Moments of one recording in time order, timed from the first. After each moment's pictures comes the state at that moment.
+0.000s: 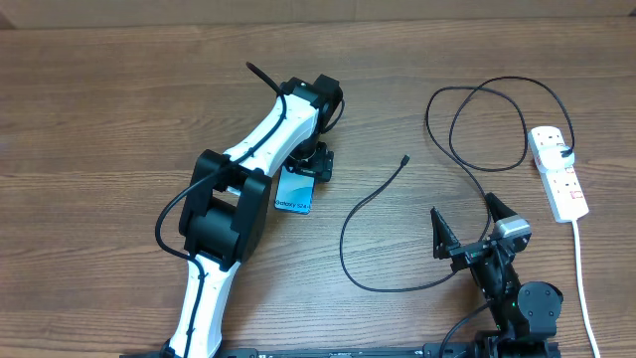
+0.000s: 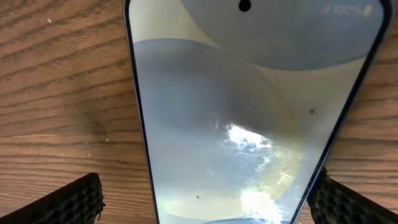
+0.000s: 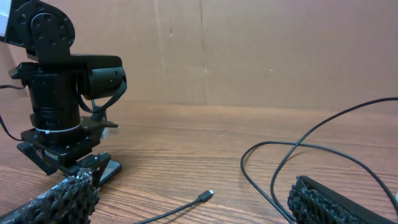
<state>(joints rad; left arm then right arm) -0.48 2.32 1.86 -1.24 -0.13 -0.36 0.00 0.01 0.02 -0.01 -0.29 0.07</state>
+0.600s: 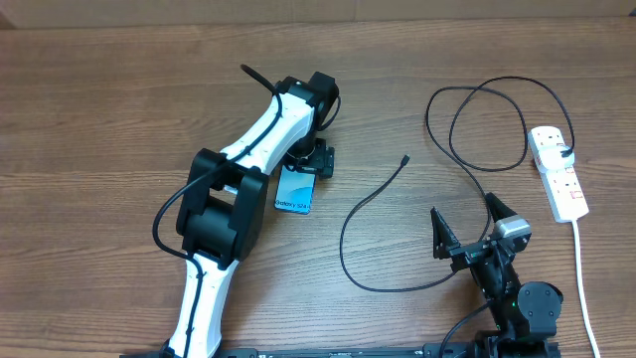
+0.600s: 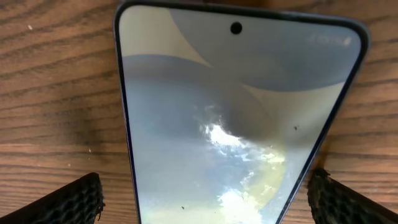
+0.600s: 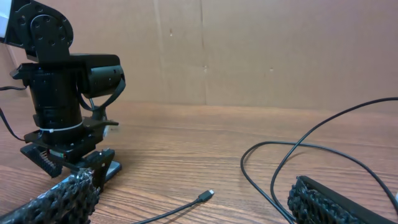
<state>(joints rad) -0.45 2.32 1.85 -1.20 -0.07 -0.39 0.00 0.01 0.02 -0.01 -0.29 0.07</state>
